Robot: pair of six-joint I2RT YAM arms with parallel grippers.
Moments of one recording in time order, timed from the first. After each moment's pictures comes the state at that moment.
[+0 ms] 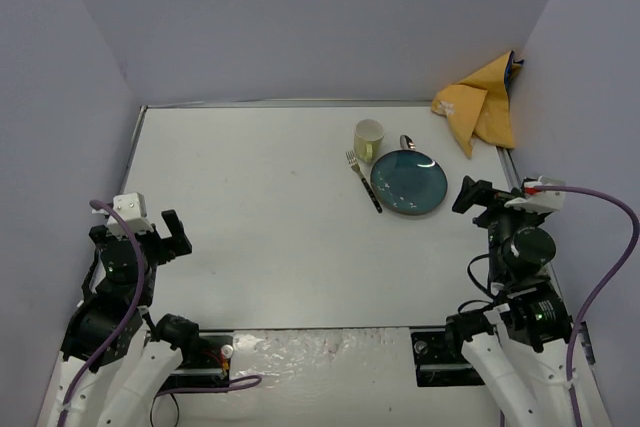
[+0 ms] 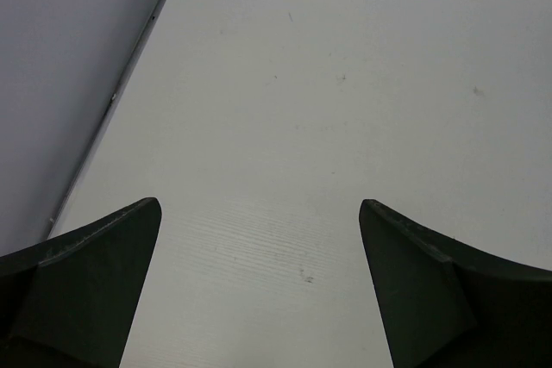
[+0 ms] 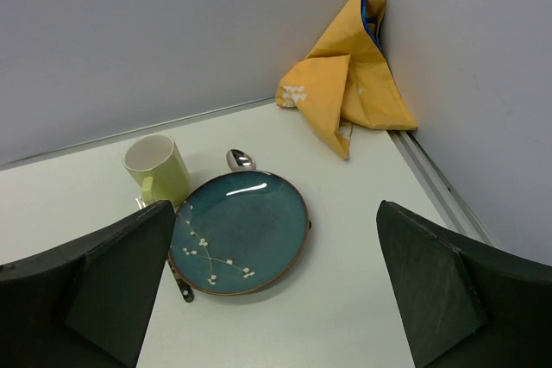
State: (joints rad) left arm -0.31 0.37 0.82 -0.81 -0.48 -0.22; right arm 0.24 0.41 0.76 -0.33 0.42 0.16
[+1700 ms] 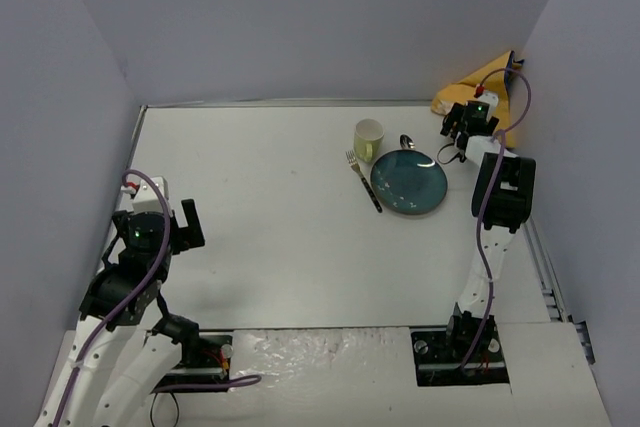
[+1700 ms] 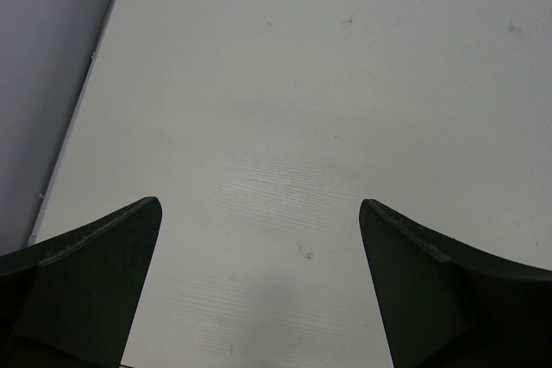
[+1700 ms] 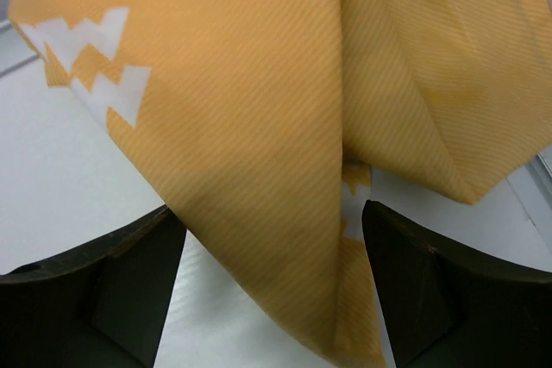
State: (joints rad) left arm -0.32 0.56 0.82 -0.82 -0.45 -0.25; right arm -0.17 2.33 1.66 0.12 0.19 0.22
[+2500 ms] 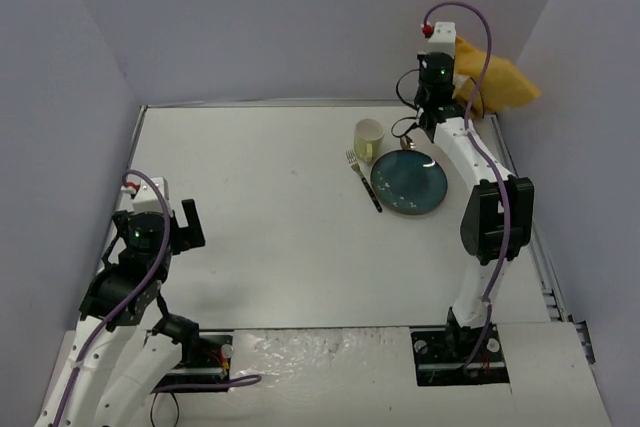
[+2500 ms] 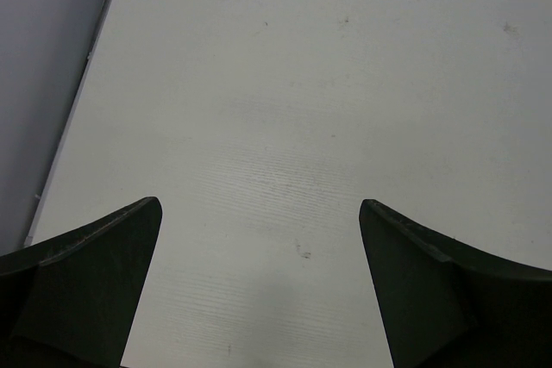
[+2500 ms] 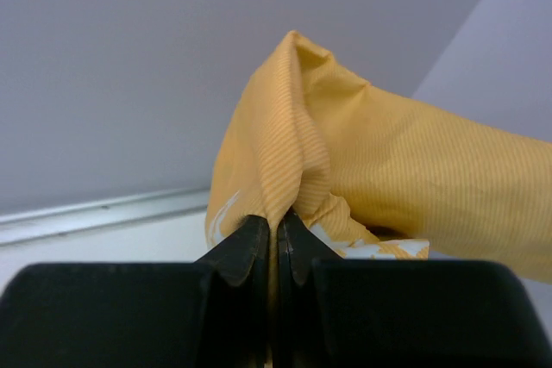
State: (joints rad) left arm -0.32 0.56 0.82 -0.82 -0.45 -0.26; right arm 0.15 1.94 1.68 0.18 0.51 -0.15
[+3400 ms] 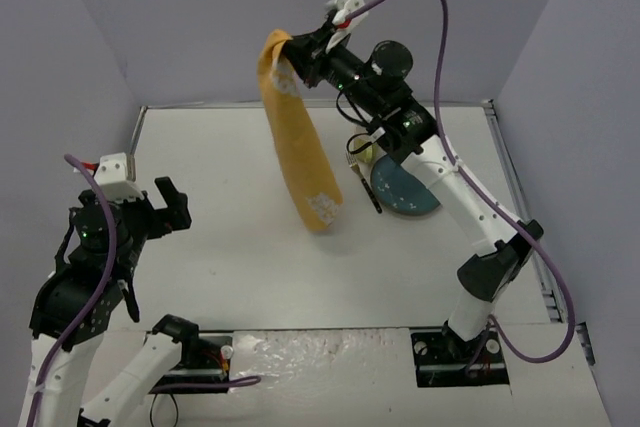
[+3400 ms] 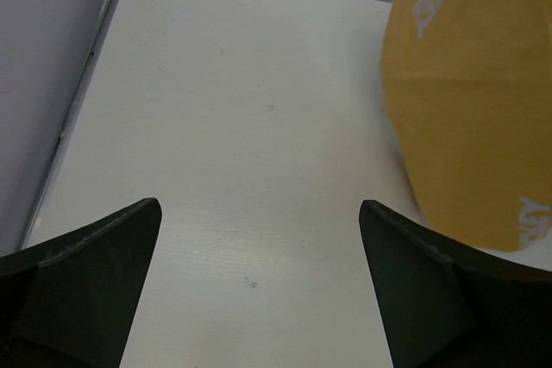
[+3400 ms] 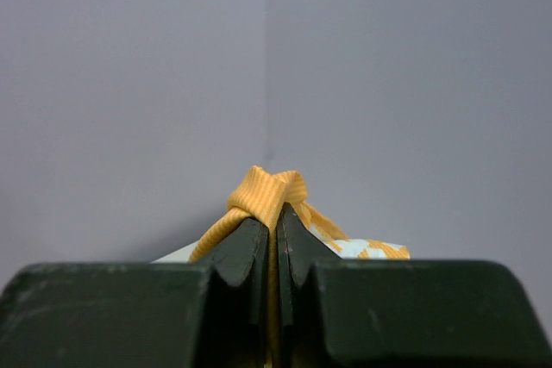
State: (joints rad) left arm -0.32 0.64 1.22 -0.93 -0.33 -0.27; right arm 0.70 1.74 1.98 0.07 -0.26 0.05
